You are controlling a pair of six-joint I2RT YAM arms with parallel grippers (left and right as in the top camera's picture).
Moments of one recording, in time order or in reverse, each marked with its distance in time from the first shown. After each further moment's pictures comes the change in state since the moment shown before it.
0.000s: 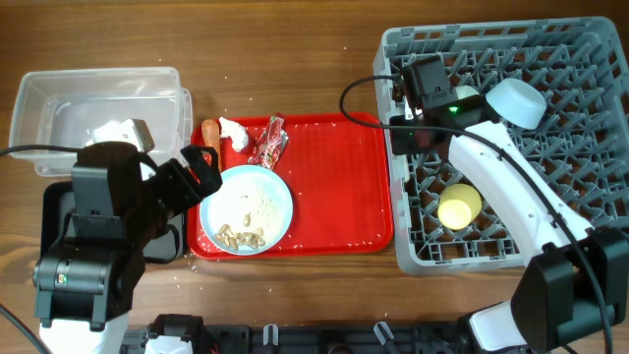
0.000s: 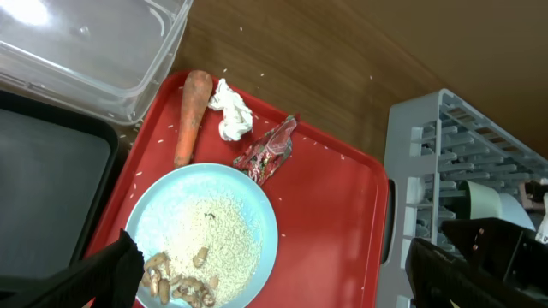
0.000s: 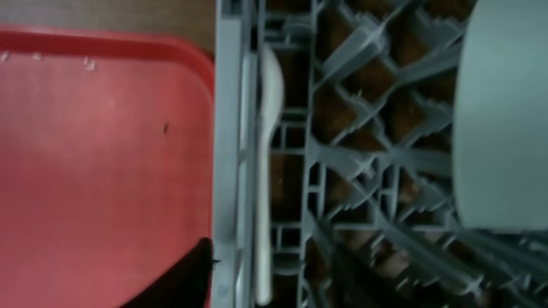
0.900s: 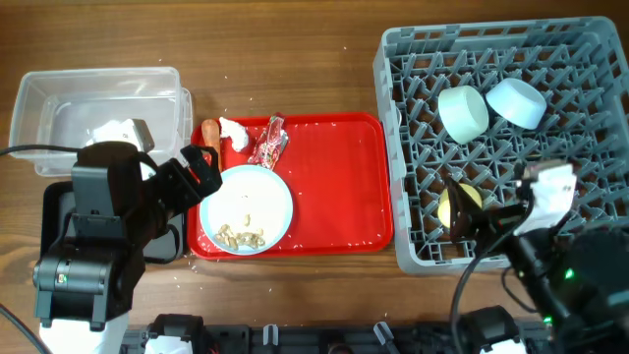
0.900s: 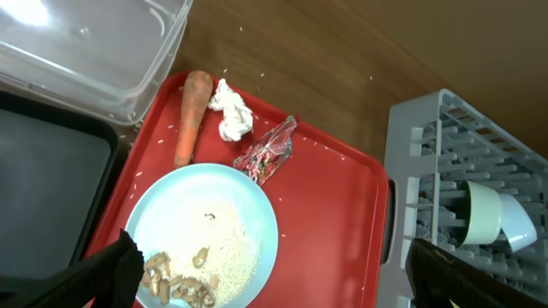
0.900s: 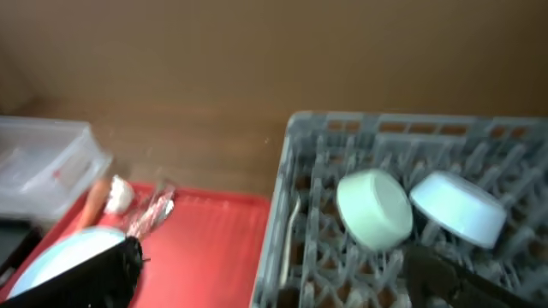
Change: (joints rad) left arm 0.000 0.000 0.000 -0.001 0.000 0.000; right arm -0.084 -1.168 -0.350 0.092 -0.123 -0.093
